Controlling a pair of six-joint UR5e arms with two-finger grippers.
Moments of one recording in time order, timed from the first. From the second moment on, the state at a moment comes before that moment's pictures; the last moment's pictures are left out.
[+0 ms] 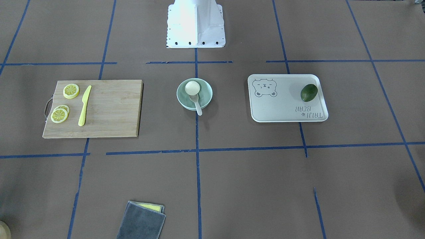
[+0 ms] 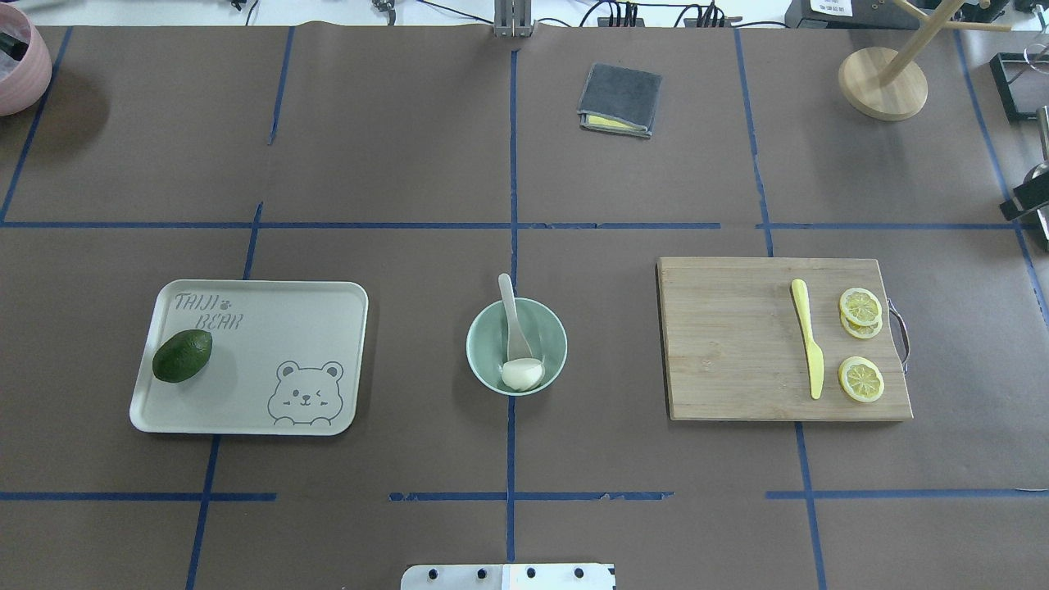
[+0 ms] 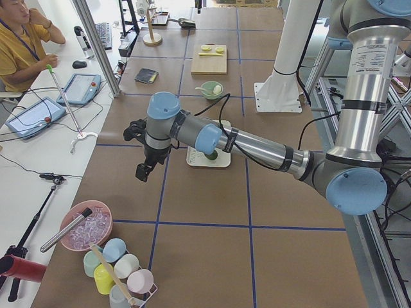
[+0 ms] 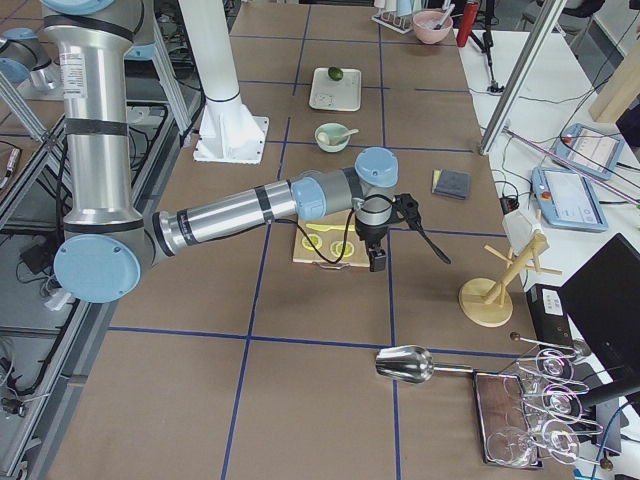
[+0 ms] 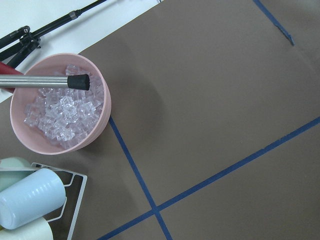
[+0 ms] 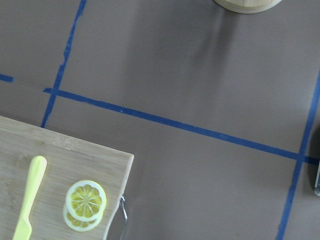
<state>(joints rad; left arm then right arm) -1.54 -1.62 -1.78 -1.64 -2.33 0.19 1.40 -1.58 1.87 -1.62 2.32 0.00</state>
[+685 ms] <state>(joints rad) -1.54 -1.52 -1.71 -1.63 -2.41 0.20 1.49 -1.67 1.79 -1.63 2.50 -0.17</state>
